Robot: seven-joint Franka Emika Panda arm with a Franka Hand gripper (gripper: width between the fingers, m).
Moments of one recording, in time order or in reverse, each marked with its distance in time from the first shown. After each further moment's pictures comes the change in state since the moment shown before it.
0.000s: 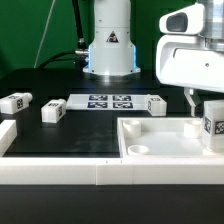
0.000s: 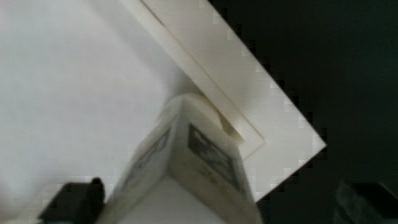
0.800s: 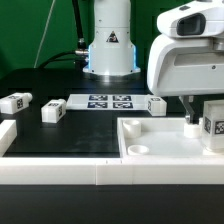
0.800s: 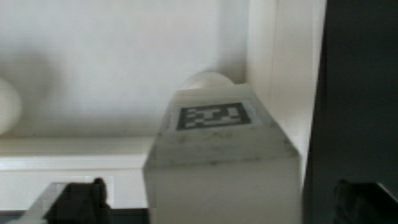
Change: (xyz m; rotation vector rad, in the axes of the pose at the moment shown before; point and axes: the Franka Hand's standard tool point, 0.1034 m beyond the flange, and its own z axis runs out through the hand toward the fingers) arm 0.005 0.005 -0.001 -0.034 0.015 -0.661
